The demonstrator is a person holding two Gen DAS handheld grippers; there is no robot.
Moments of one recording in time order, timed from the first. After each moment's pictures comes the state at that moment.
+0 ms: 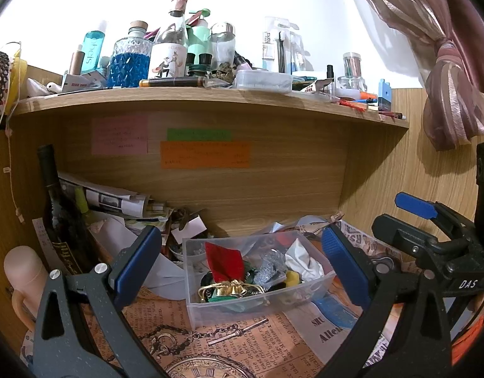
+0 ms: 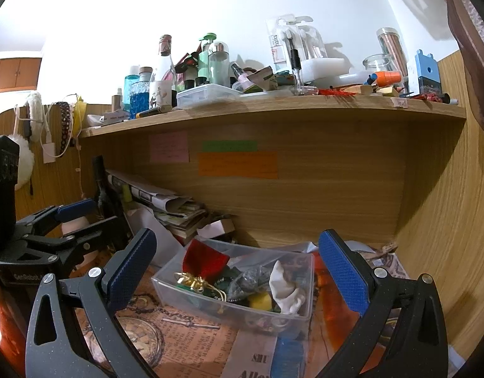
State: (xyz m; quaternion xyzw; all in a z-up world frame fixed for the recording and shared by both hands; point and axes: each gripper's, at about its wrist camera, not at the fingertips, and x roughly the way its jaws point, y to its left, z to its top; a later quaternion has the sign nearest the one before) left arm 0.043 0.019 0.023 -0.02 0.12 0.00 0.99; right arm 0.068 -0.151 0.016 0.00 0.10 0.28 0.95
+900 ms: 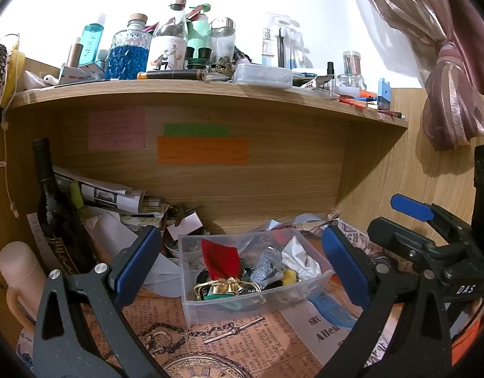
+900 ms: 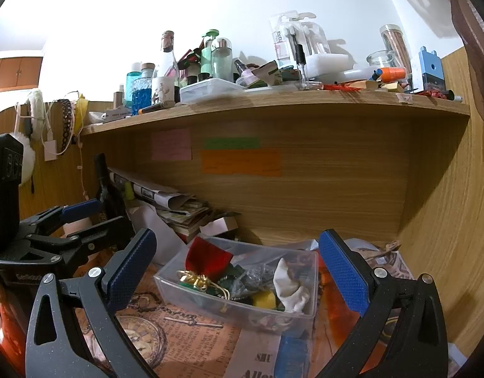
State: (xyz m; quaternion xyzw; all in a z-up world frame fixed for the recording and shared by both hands) left arm 0.046 0.020 0.021 -0.03 0.13 0.00 0.99; right arm 0.066 -0.144 0.016 0.00 0.11 0.28 0.95
